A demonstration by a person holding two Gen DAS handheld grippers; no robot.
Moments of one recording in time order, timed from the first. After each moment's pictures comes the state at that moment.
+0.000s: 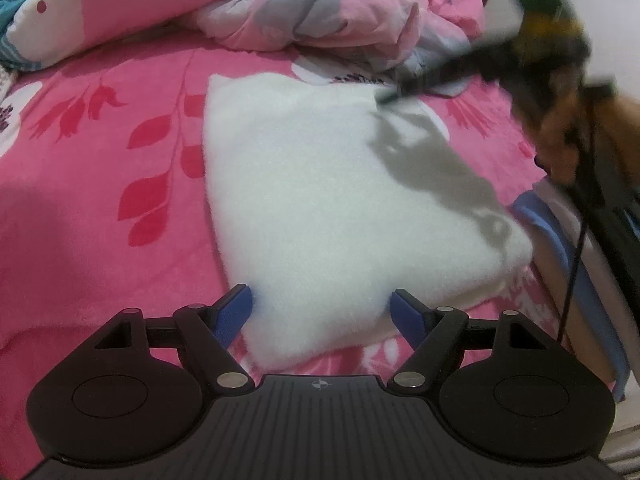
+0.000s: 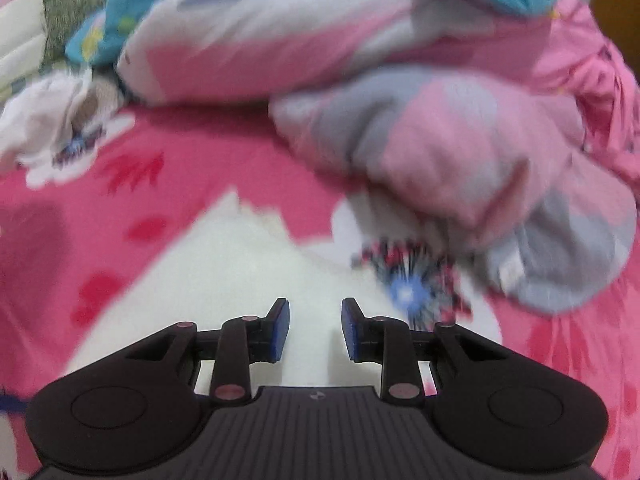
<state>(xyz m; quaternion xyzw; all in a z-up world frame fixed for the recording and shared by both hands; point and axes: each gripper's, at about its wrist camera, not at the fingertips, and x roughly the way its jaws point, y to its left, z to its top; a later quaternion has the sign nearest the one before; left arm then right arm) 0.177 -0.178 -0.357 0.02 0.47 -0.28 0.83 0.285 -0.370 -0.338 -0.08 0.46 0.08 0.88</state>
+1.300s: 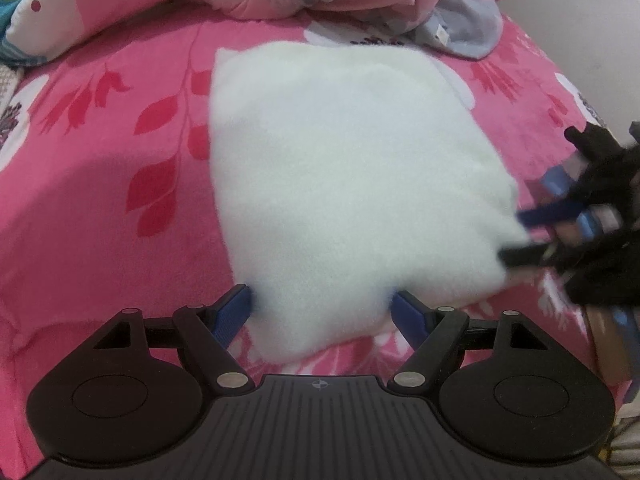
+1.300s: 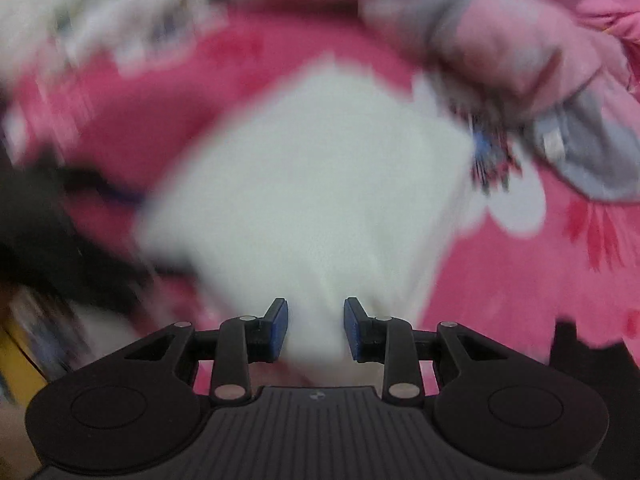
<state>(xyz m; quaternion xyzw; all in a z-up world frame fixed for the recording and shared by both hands) 0.188 -0.201 -0.352 0.07 0.53 -0.24 0.81 0.160 -0.370 -0.337 -0.12 0.56 0.16 0.80</state>
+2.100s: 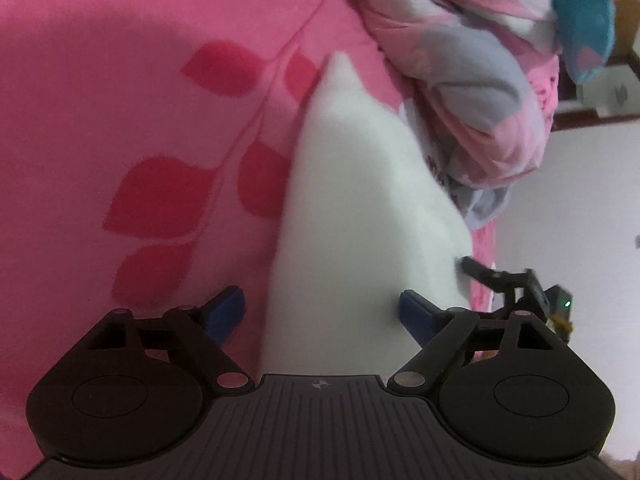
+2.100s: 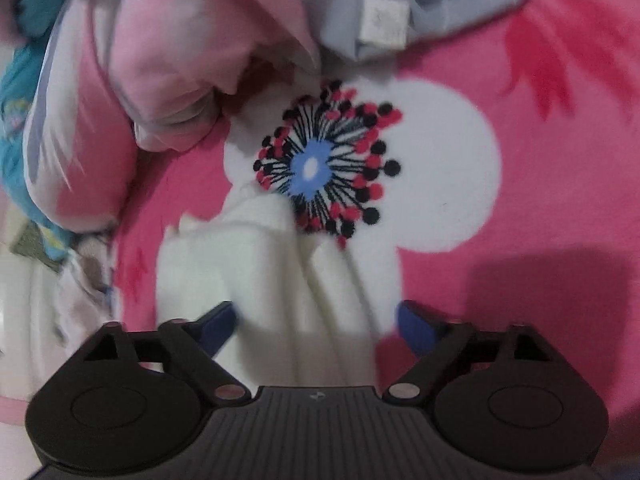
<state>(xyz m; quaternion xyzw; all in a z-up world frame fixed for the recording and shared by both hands) 0.331 -0.118 -0.434 -0.34 0.59 -0.25 0.69 0.297 -0.517 -0.436 0.40 0.52 0.08 0.75</state>
